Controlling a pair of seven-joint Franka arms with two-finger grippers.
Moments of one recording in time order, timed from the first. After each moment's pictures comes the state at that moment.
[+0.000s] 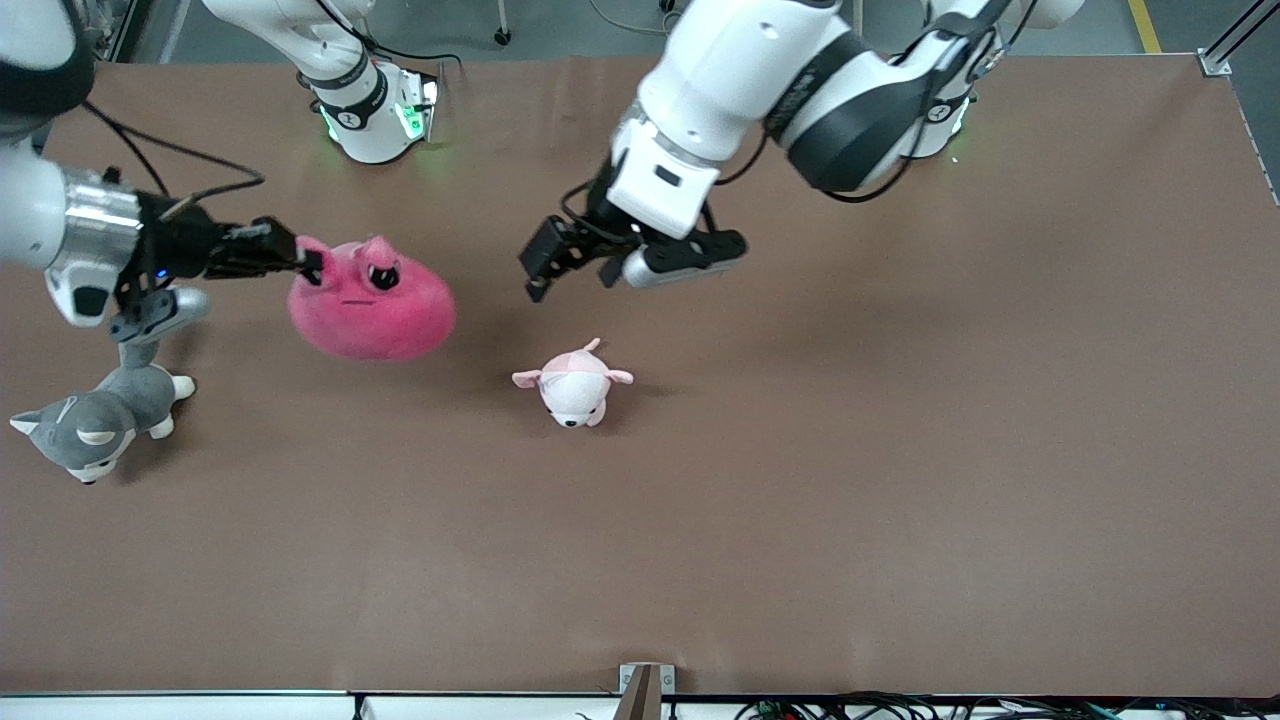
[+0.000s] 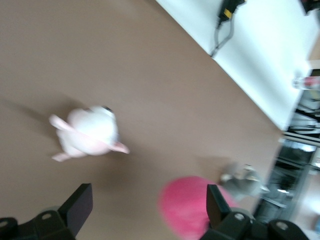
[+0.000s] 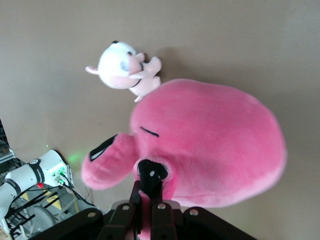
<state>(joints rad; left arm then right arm) -0.39 0.45 -0.46 -1.23 0.01 2.13 -1.24 -0.03 0.11 0.00 -1.66 0.53 1.47 -0.14</state>
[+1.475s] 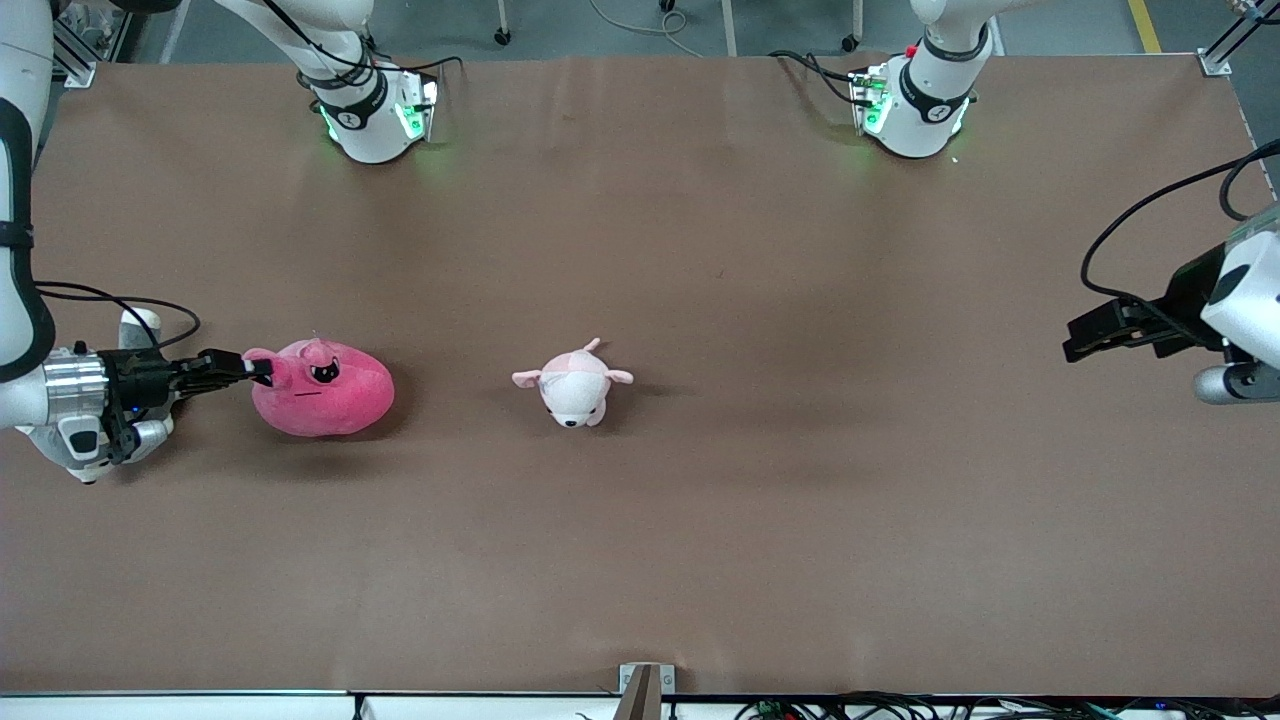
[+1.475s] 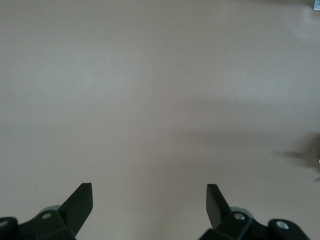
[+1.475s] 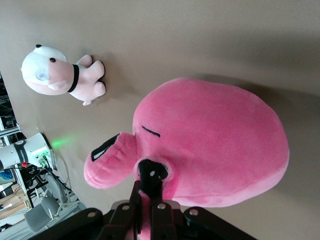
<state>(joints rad) 0.28 0.29 -0.45 -1.23 0.09 1.52 -0.17 -0.25 0.54 -0.01 -1.51 0.53 1.48 -0.58</state>
